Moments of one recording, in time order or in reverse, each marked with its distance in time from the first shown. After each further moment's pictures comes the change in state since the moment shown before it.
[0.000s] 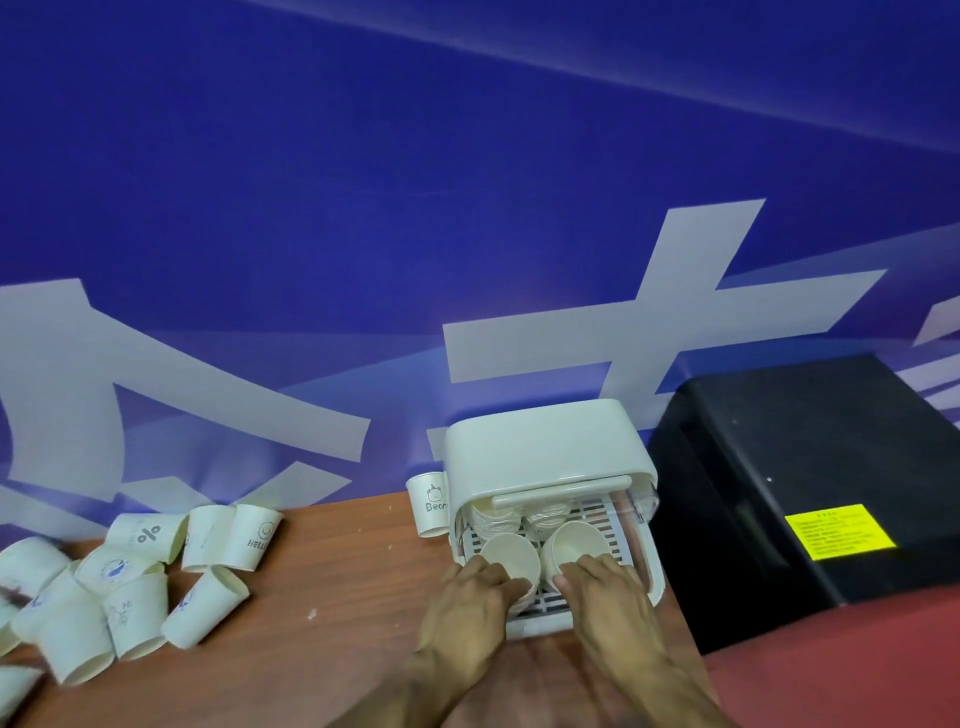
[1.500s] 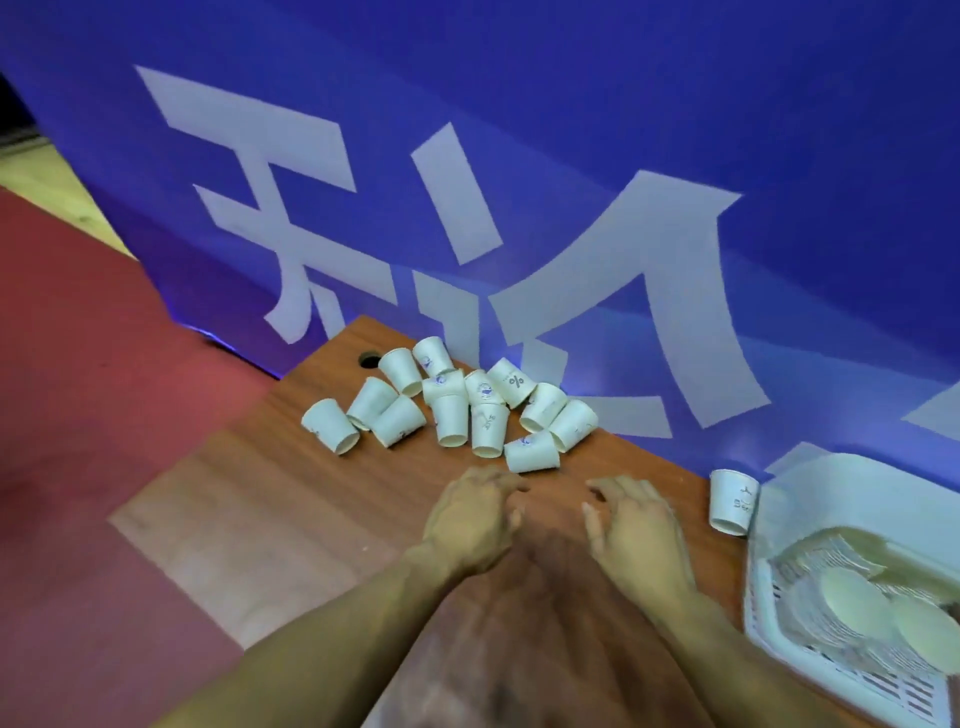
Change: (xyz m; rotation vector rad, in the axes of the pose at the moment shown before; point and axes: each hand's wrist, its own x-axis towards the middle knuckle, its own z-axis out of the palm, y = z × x) left_hand -0.307 -0.193 -0.058 -0.302 0.377 -0.658; right_hand -0.027 -0.348 -0.013 0.126 0.018 -0.542
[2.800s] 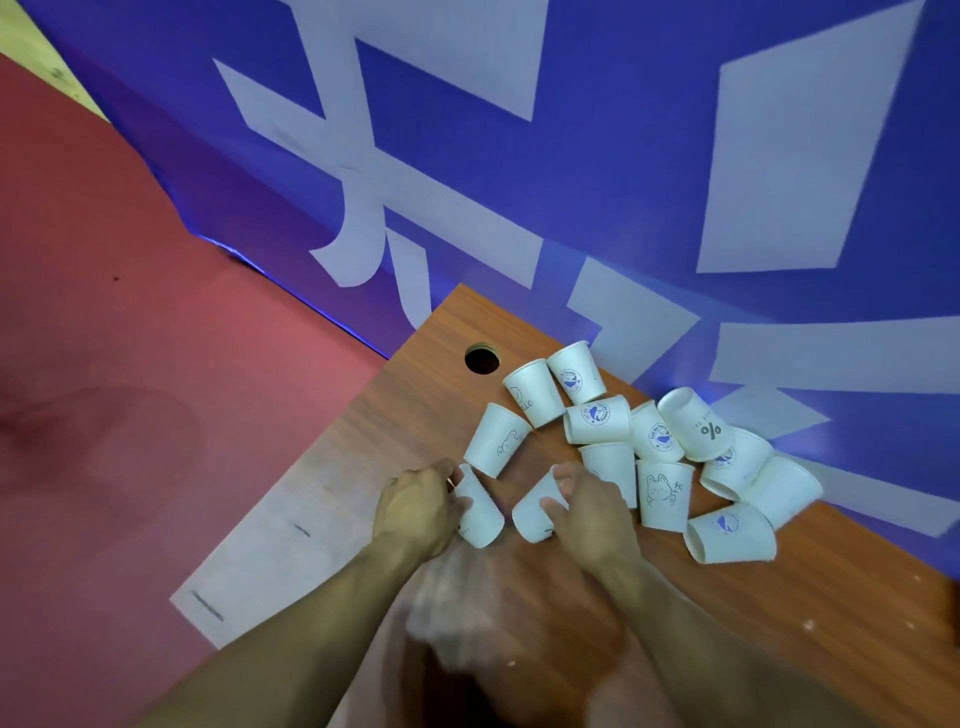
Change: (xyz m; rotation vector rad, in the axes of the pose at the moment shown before) left_hand 0.085 -0.325 -0.069 -0.126 -0.097 -0.496; right_hand 0.206 -0.208 0.209 0.241 -0.534 0.299
